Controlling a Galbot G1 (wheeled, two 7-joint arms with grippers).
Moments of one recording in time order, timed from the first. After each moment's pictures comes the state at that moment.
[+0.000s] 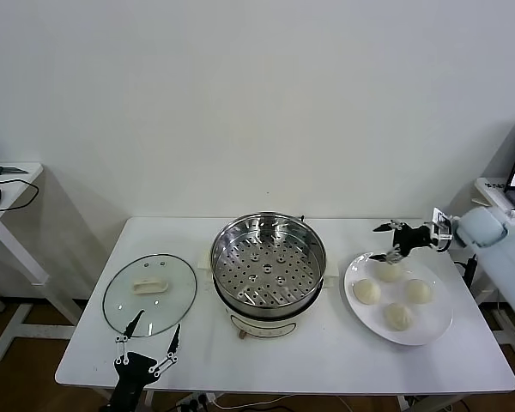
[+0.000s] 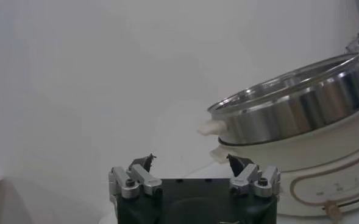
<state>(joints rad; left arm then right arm) 1.79 -1.32 -0.58 -1.98 0.17 -0.38 0.00 -0.10 0.73 -0.39 0.87 0.00 0.06 -1.18</state>
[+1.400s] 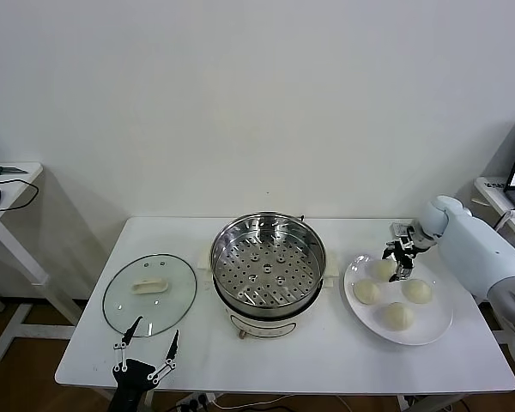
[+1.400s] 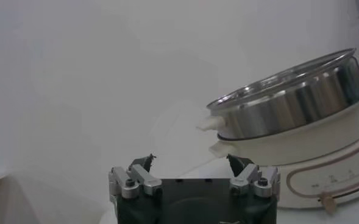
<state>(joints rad) 1.81 -1.33 -0.58 -1.97 0.19 -0.42 -0.01 -0.01 0.94 -0.53 0.60 -0.32 0.13 -1.15</state>
